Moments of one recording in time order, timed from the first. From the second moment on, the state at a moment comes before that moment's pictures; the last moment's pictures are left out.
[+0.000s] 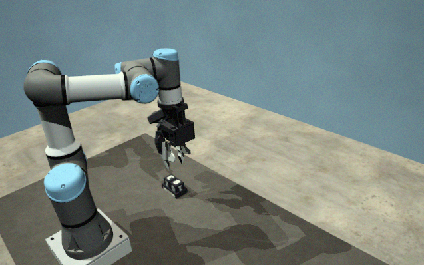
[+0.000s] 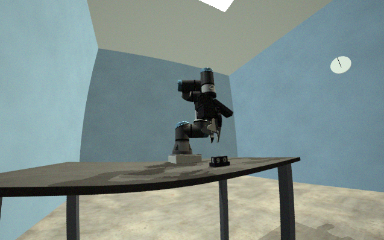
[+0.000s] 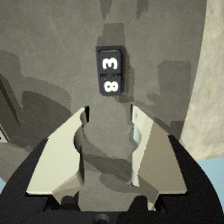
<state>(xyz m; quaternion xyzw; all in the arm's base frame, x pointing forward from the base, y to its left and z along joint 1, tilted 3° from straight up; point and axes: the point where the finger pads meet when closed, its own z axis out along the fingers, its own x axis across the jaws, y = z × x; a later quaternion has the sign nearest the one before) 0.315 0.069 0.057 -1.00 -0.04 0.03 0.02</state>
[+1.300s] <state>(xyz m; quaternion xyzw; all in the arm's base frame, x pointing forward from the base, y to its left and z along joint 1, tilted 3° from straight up) 0.314 0.070 0.034 -1.00 -0.04 0.03 0.02</state>
